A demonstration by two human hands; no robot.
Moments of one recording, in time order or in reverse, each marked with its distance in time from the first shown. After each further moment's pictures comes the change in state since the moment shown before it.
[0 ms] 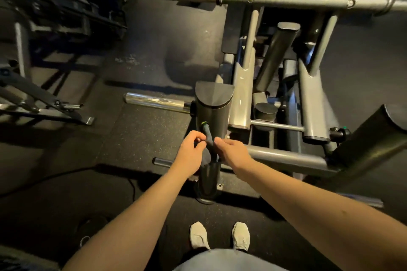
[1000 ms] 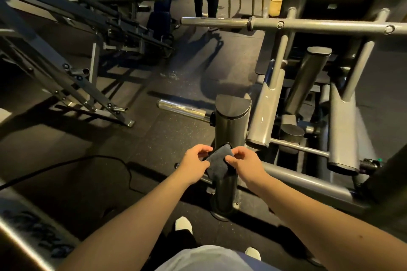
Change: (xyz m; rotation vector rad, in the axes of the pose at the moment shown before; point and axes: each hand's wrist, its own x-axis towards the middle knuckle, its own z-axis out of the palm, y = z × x) left_hand -0.059 0.027 -0.007 0.050 0.073 -0.157; right_hand -0.034 0.003 -0.033 -0.090 -0.105 -0.239
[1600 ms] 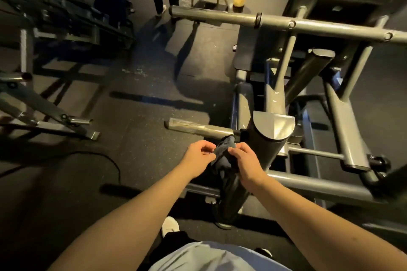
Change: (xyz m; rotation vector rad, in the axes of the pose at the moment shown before) left_hand 0.202 -0.072 -0.150 -0.049 -0.268 0.098; right_hand 0.142 -0.063 0.177 0.326 0.289 0.207
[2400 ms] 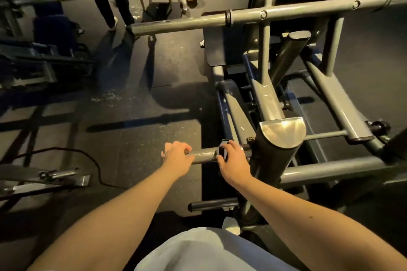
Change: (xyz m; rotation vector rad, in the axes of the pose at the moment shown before) left_hand 0.118 0.016 -0.118 0.660 -0.084 0.073; right_hand 0.100 -0.002 0.078 -0.824 0.310 -0.252
